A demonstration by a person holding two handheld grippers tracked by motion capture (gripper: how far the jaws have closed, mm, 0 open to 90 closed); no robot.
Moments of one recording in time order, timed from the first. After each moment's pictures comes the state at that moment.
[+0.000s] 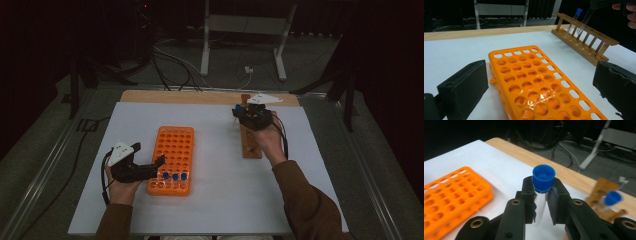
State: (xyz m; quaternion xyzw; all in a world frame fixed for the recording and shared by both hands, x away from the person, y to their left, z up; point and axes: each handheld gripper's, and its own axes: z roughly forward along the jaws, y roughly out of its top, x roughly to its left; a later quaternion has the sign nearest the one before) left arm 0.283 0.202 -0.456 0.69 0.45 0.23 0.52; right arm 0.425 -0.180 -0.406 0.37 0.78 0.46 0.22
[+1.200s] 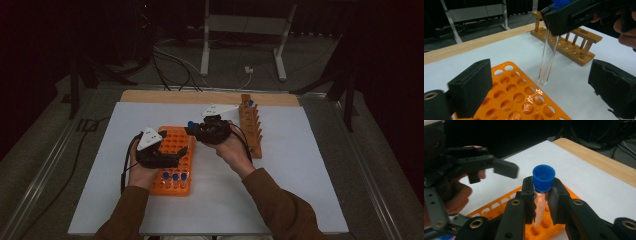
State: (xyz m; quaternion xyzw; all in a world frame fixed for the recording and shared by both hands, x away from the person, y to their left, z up) left arm 0.323 0.149 -0.444 0.75 0.36 0.21 0.51; right arm 0.383 -0.068 -0.400 0.27 0.82 0.50 0.08
